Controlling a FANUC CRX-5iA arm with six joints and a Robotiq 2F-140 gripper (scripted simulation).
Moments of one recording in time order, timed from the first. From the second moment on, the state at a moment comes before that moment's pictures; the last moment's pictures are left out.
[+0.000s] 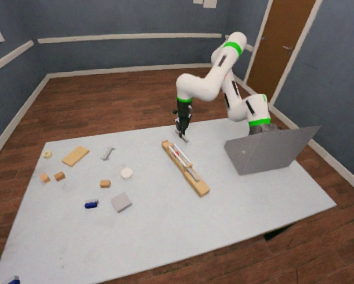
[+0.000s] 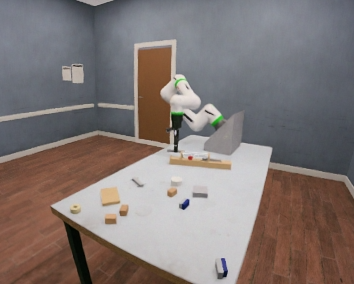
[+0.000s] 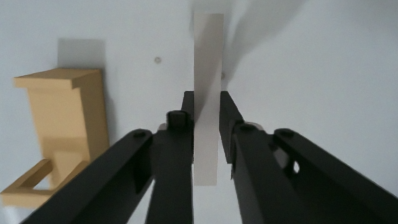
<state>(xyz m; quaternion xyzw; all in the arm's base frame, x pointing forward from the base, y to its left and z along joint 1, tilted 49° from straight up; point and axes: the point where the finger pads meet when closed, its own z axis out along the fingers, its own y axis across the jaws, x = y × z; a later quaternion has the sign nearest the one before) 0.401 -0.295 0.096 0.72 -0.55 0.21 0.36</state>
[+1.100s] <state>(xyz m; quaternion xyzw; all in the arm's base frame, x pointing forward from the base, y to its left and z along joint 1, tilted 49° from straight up) 0.407 -0.245 0.141 0.72 -0.55 0.21 0.36</state>
